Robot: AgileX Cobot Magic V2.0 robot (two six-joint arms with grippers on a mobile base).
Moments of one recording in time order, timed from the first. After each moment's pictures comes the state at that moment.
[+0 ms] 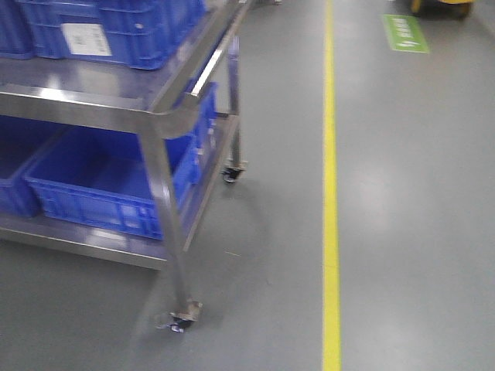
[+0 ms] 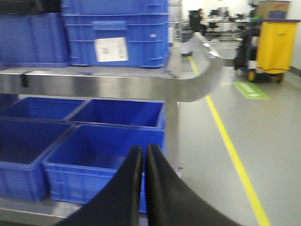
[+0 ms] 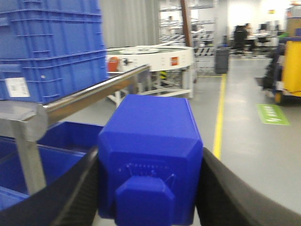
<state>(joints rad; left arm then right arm) -0.04 -0.01 0.03 0.03 0.10 -0.04 0.09 0.05 -0.24 0.07 0.23 -0.05</state>
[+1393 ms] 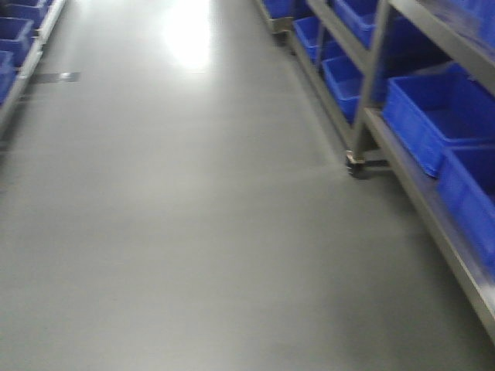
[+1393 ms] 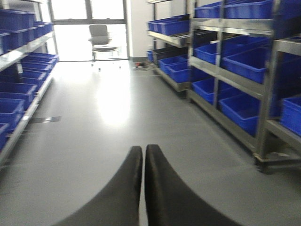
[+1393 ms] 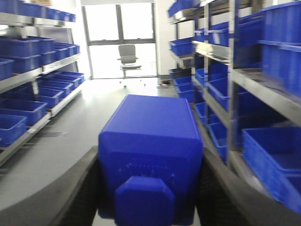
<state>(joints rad) -0.04 -0.01 0.03 0.03 0.10 -0.04 0.09 0.05 -0.24 0.07 0.23 -0.05</state>
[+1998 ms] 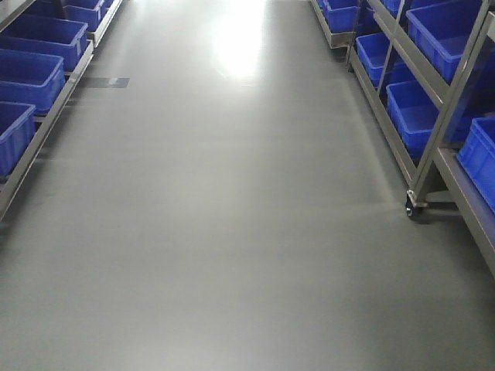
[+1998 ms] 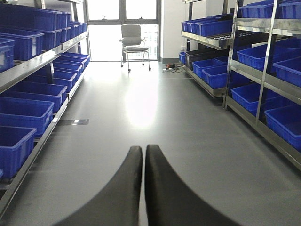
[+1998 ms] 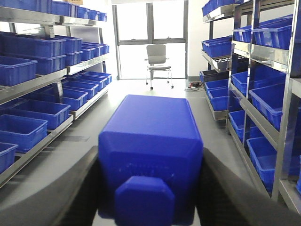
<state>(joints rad) -0.04 -0.01 0.03 0.03 0.10 -0.04 0.09 0.05 -0.24 0.07 0.23 -0.05</state>
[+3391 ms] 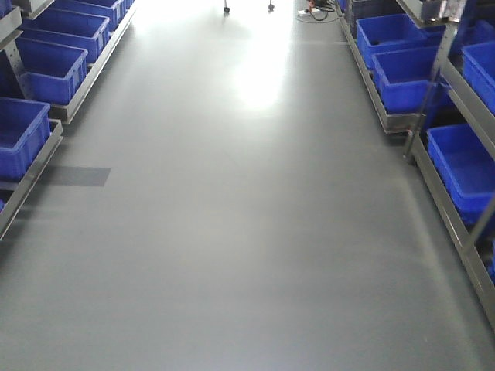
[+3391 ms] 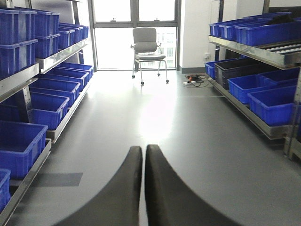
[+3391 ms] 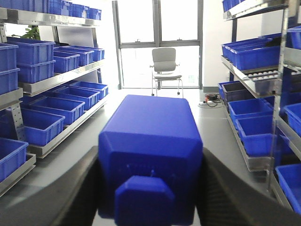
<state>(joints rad) -0.04 -0.01 0.03 0.03 0.10 -0.04 0.09 0.05 -0.24 0.07 0.23 -0.05</state>
